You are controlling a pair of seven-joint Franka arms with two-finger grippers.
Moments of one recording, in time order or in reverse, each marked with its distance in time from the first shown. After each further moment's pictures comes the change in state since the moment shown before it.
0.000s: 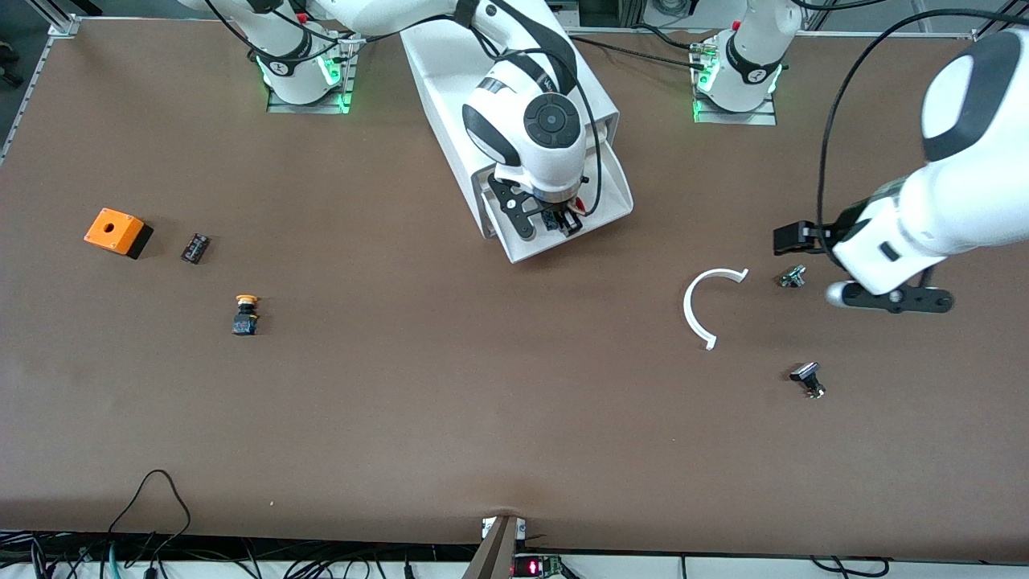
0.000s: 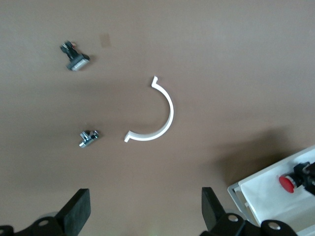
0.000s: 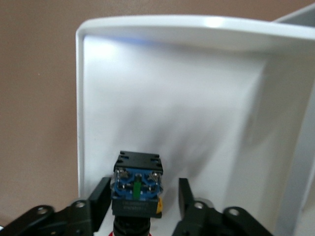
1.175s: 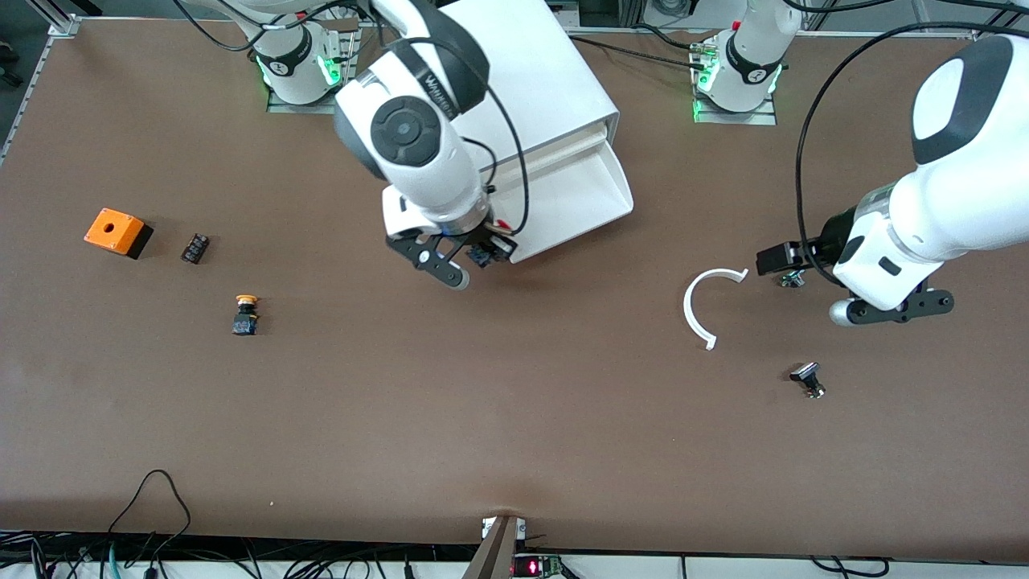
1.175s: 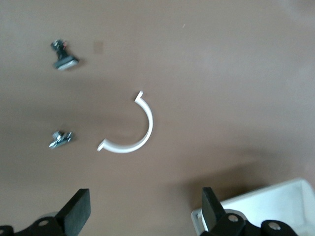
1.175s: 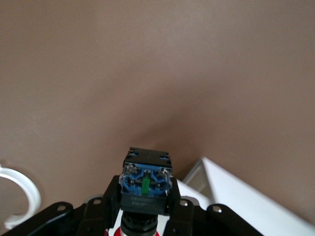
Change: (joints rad) left arm -0.015 0.032 -0.032 -0.013 -0.043 0.130 -0.226; right arm -0.249 -0.169 -0.034 0.017 0.047 -0.153 -0.840
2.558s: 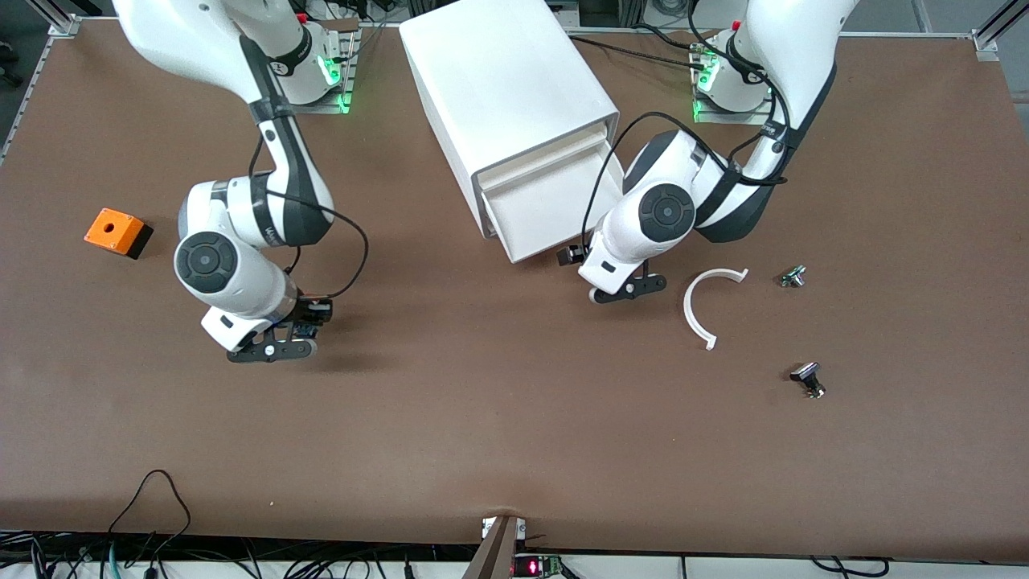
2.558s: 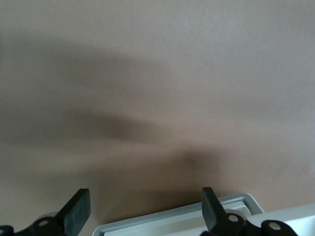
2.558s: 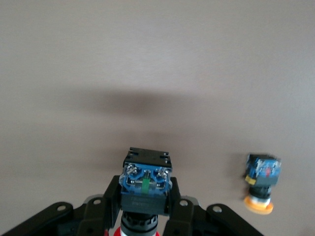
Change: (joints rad) left arm -0.285 0.124 -0.088 -0.462 -0.068 0.522 -0.400; right arm -0.065 -0.063 -0.429 -0.524 0.017 0.400 -1.066
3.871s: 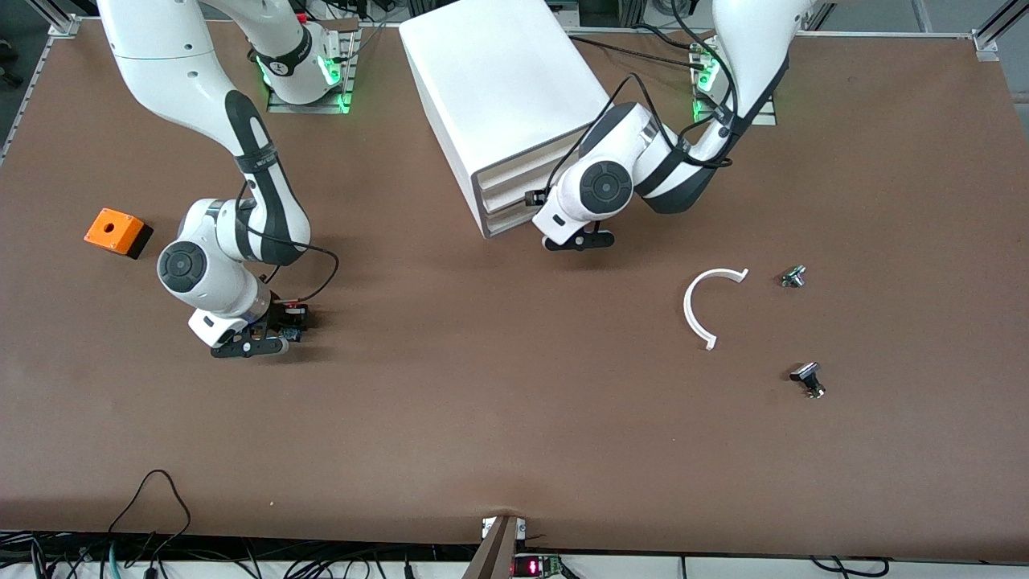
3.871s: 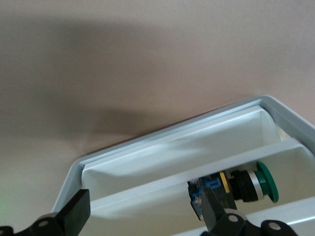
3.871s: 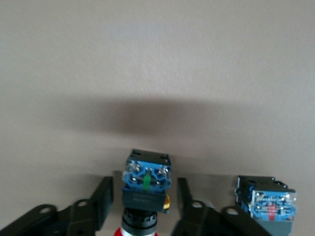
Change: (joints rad) left arm -0.043 0.000 -0.117 -0.093 -0.086 -0.069 0.041; right arm -0.090 0.063 0.006 -0.181 0.146 0.290 -0.192
